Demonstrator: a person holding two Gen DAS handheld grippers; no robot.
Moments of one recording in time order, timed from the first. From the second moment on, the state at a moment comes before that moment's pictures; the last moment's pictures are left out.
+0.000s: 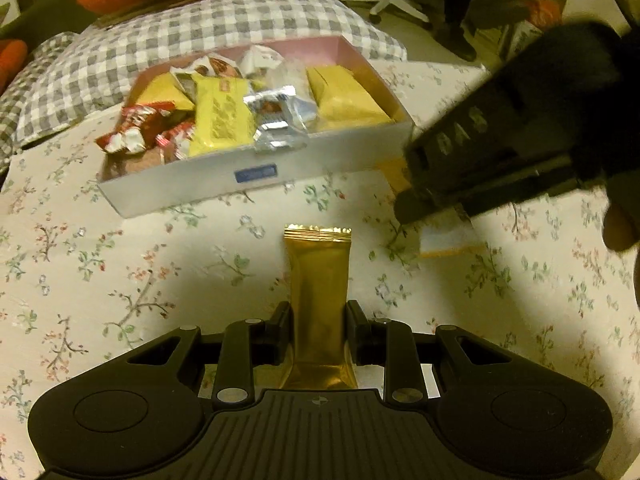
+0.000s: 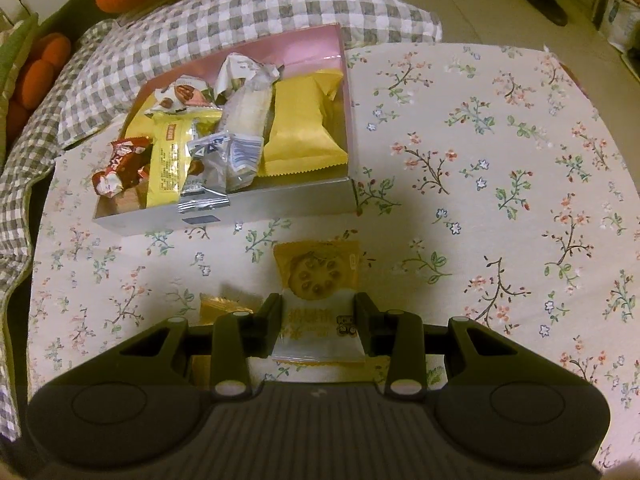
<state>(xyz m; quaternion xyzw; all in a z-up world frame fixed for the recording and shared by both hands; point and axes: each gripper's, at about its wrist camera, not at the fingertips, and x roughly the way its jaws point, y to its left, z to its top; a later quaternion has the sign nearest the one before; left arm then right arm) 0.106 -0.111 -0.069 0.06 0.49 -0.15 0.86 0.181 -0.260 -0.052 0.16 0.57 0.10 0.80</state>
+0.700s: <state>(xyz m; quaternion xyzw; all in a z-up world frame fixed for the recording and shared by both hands) 0.155 -0.034 -0.018 -0.05 0.45 -0.09 0.88 0.176 -0.275 -0.039 0.20 0.55 0.10 0.80</state>
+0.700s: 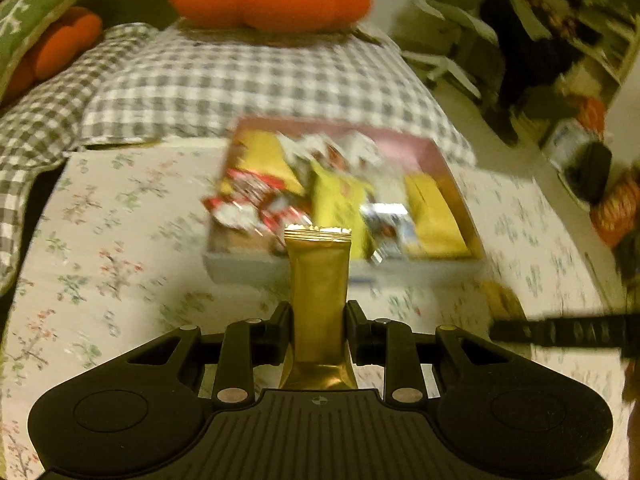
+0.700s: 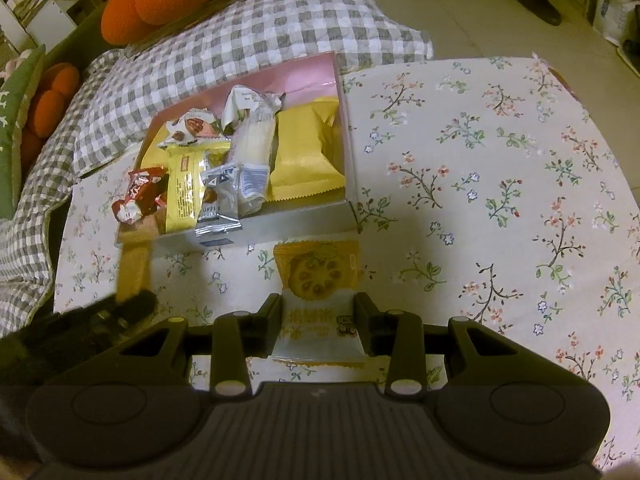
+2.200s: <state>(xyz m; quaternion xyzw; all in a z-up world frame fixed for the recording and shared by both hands) 0.255 -0.005 -0.043 -0.13 0.42 -0.12 0.89 0.256 -0.225 -0.034 0.26 0.52 0.13 0.80</state>
